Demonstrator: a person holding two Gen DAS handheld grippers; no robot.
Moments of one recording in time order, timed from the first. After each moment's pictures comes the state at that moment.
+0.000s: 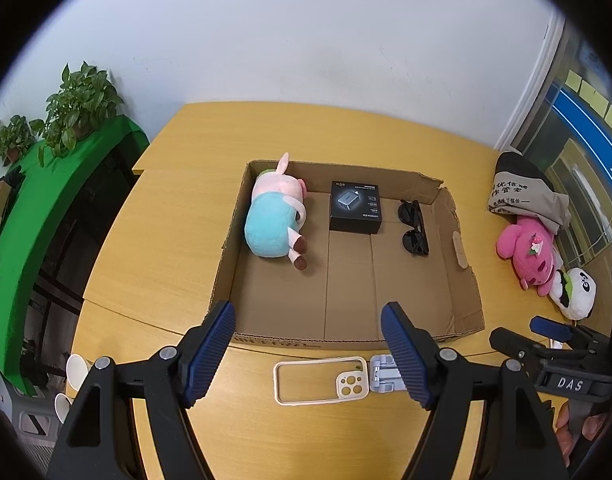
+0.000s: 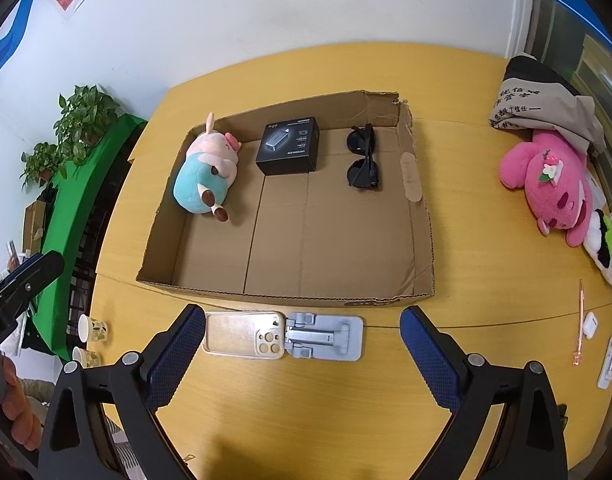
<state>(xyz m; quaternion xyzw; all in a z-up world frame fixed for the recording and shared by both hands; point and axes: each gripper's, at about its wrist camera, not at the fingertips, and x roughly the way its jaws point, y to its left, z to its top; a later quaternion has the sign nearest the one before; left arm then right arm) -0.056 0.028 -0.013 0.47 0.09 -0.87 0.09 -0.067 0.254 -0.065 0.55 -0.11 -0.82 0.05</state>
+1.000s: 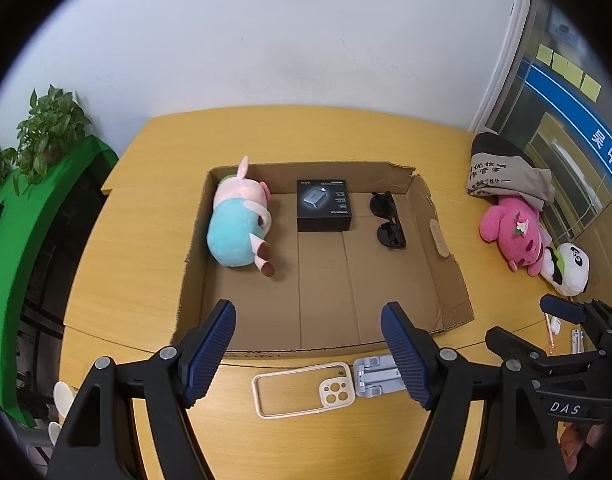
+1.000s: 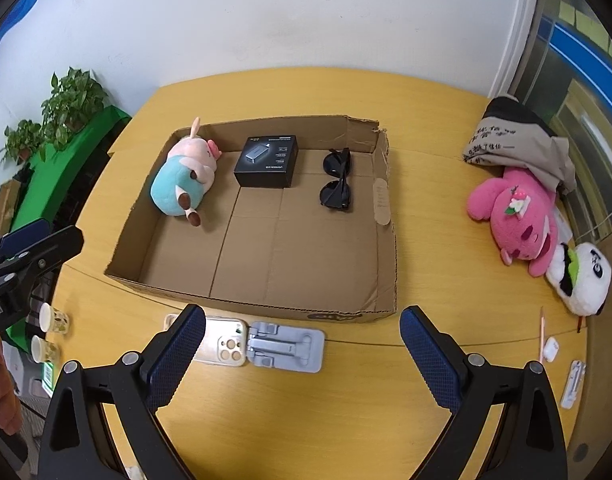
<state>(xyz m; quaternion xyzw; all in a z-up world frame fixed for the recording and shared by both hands) -0.079 0.057 -0.031 0.47 0.06 -0.88 0.04 -0.058 0.251 -0.057 0.52 -0.03 -0.85 0.01</state>
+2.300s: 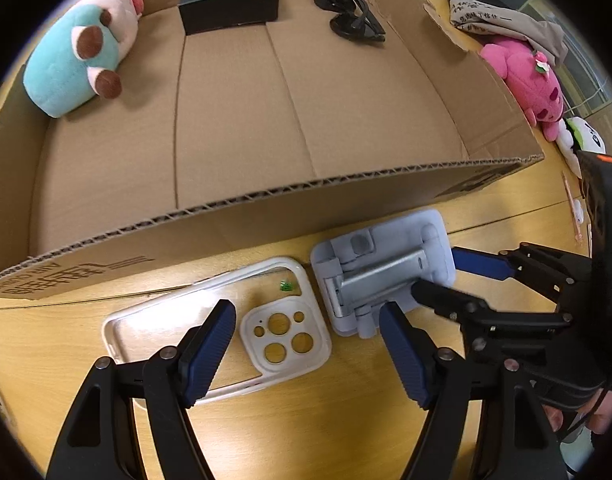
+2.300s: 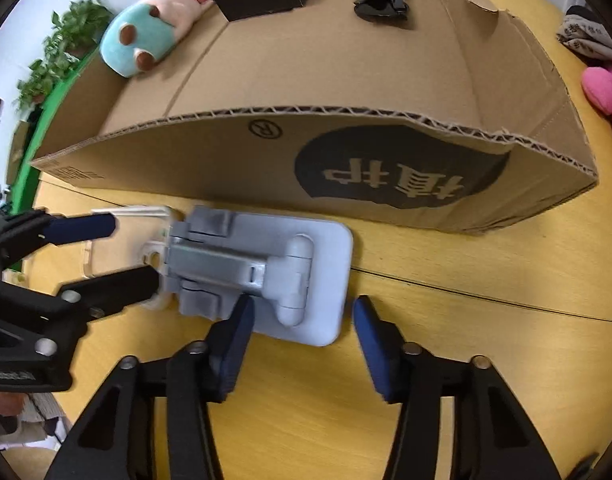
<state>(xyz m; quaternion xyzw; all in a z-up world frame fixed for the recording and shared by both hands) -0.098 0.115 -0.263 0.64 0.05 -0.76 -0.09 -0.056 0.268 -0.295 0.62 -0.08 -0.77 0.11</state>
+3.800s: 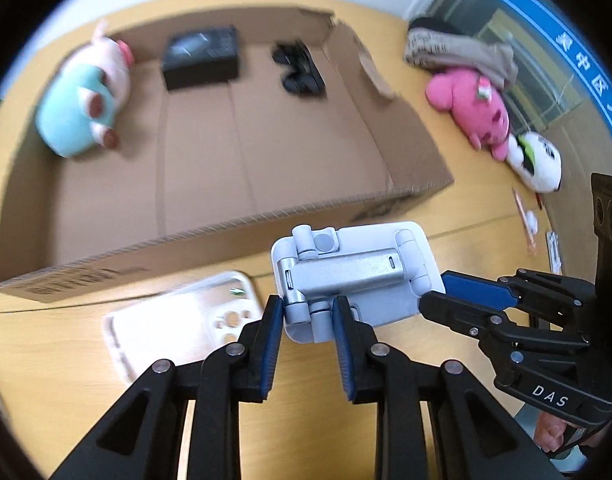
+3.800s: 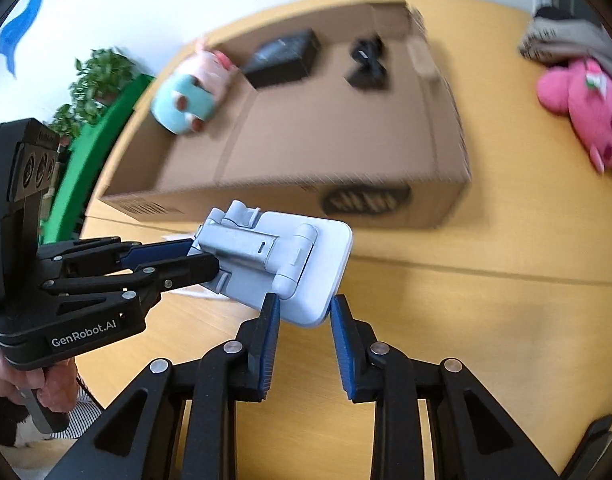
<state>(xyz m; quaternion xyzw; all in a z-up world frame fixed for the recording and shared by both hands) -0.078 0.121 -0.188 0.58 0.08 -0.80 -0.12 -0.011 0.280 -0.190 0.55 -0.12 -0.82 0.12</state>
